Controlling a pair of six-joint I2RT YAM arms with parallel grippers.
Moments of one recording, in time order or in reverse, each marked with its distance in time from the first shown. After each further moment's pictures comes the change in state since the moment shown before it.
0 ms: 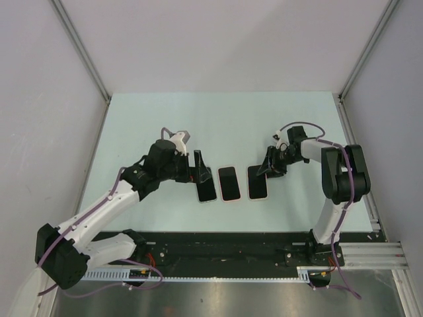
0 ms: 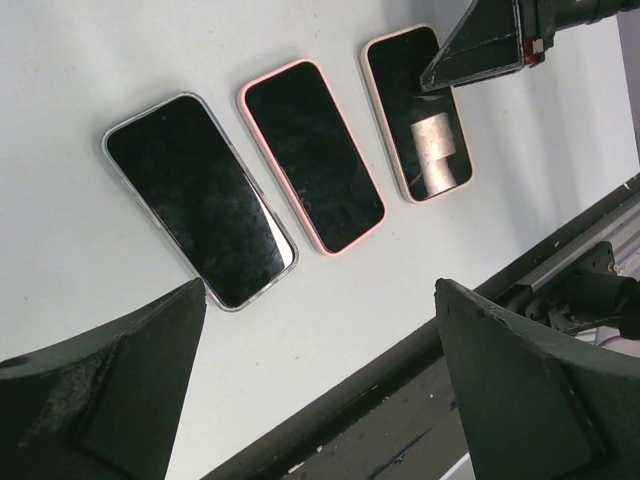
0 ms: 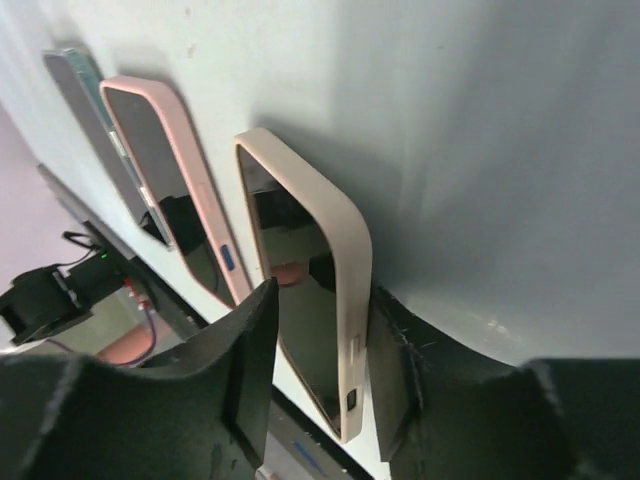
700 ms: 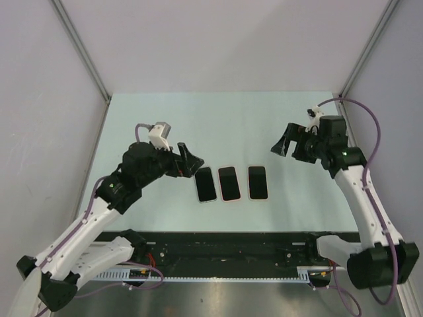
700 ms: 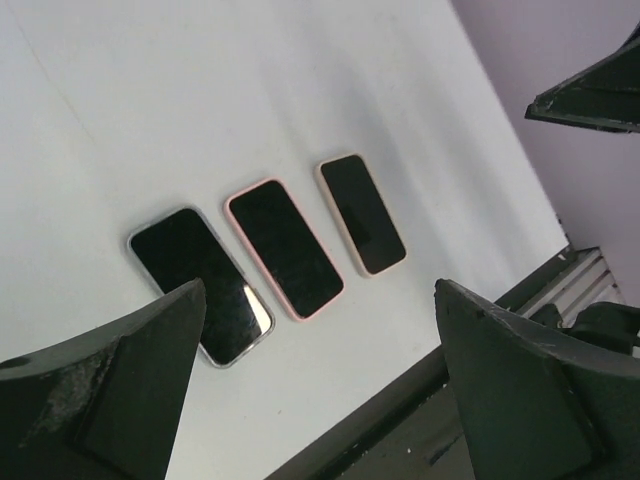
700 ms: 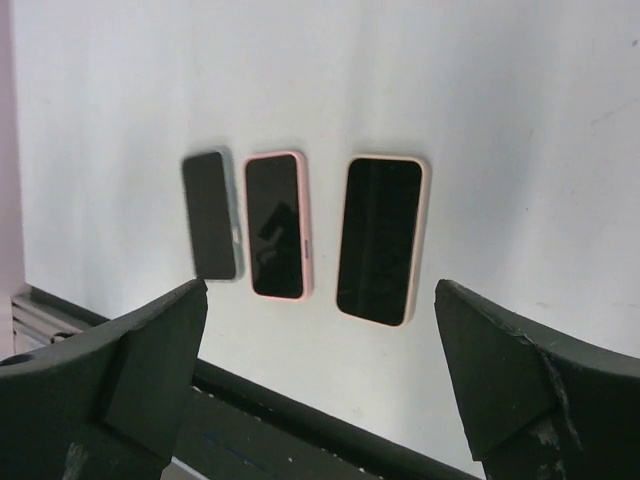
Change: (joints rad) left arm 0.000 -0.202 0.040 0.024 -0.082 0.011; right arm -0.002 -0.695 0.029 -0.209 0.362 0.080
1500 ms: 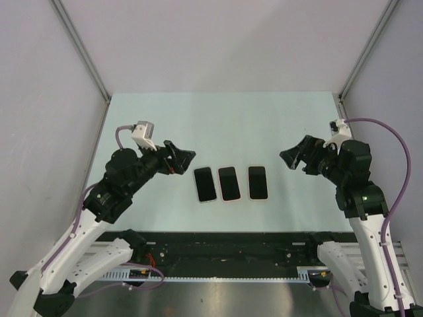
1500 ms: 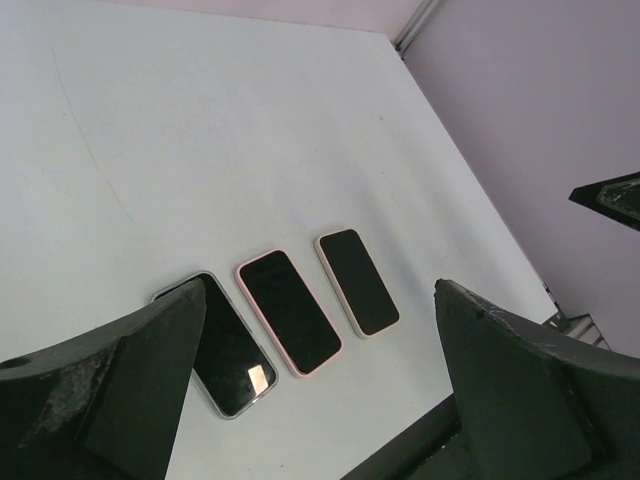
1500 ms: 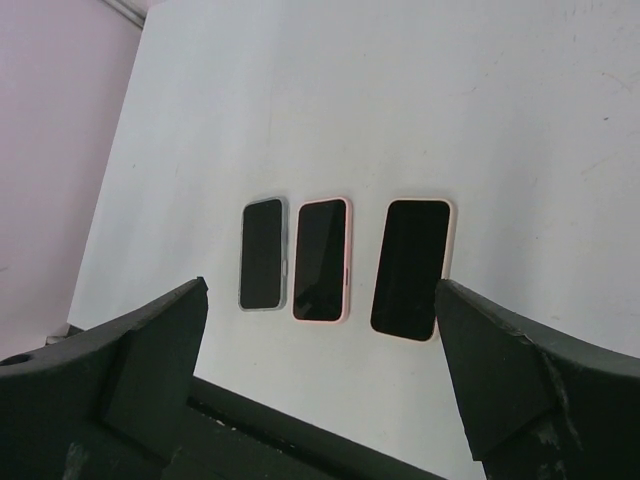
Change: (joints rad) left arm 0.000 -0.149 0.007 0.066 -0.100 0.018; right arm 0.025 -0.457 -0.098 0.022 0.072 0.101
